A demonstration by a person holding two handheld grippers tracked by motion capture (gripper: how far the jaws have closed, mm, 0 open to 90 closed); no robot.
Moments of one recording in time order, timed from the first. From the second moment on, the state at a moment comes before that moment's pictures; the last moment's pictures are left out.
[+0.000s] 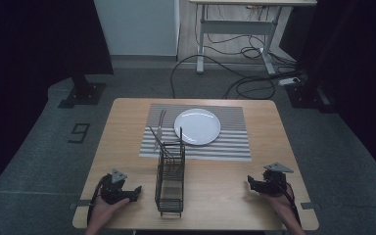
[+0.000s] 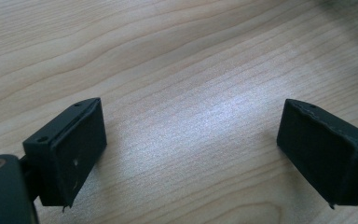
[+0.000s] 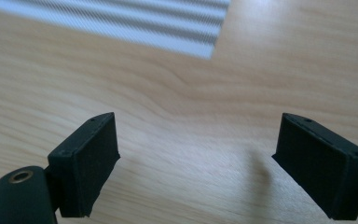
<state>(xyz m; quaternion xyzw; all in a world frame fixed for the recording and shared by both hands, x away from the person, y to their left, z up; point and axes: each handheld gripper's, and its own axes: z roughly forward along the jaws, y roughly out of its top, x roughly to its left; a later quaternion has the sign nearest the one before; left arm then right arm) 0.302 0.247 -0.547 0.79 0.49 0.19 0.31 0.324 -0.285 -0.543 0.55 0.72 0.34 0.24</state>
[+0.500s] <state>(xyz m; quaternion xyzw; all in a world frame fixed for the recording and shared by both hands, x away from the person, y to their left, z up) 0.302 0.247 -0.547 0.79 0.49 0.19 0.31 0.310 -0.263 -0.495 0.53 0.70 0.41 0.24</state>
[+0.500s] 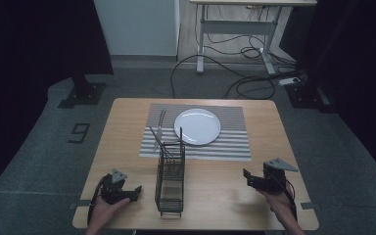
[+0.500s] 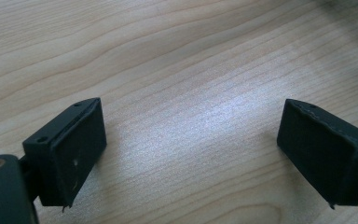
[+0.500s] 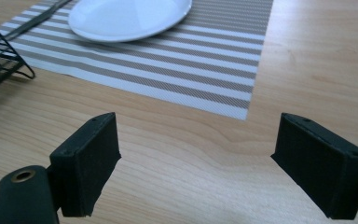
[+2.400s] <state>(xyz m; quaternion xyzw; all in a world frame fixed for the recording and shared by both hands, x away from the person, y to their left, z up) 0.302 0.246 -0.547 0.79 0.49 0.19 0.31 0.348 -0.173 -0.443 0.46 0.74 0.44 0.22</state>
